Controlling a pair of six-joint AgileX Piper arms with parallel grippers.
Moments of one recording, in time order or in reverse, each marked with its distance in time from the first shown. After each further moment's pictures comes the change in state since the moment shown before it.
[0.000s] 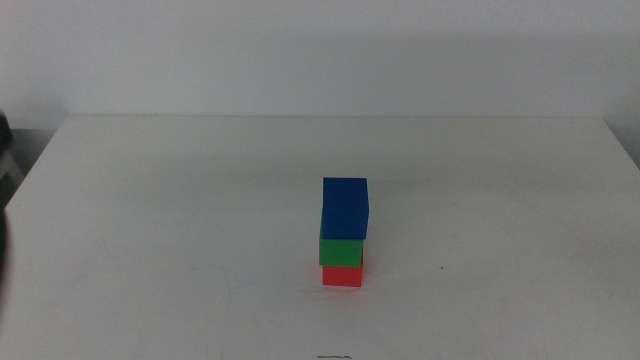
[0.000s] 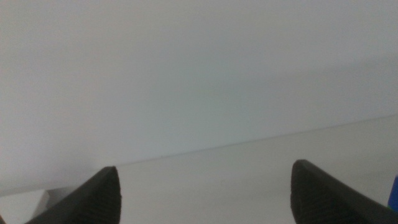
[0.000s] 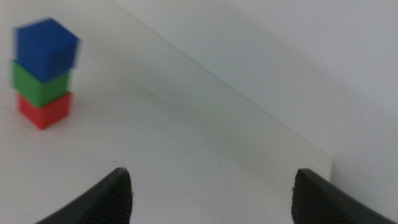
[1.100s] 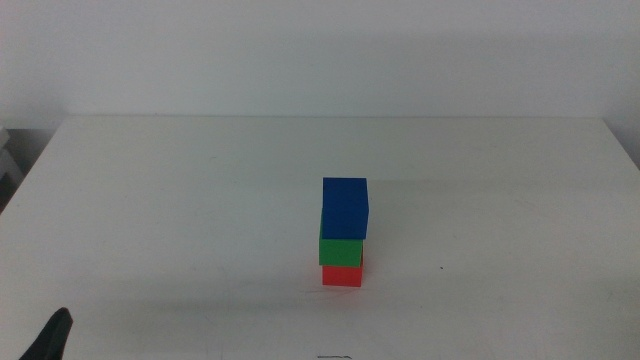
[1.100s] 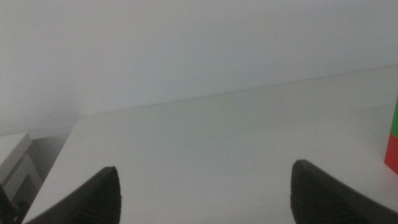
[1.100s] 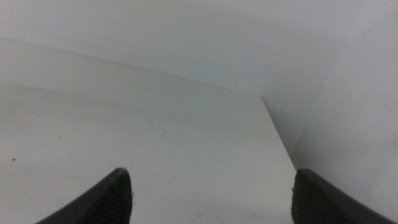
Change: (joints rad) left arm 0.001 -0.502 0.688 -0.011 -0.249 0.000; right arm -0.434 -0.513 0.743 0.207 -0.496 0.000
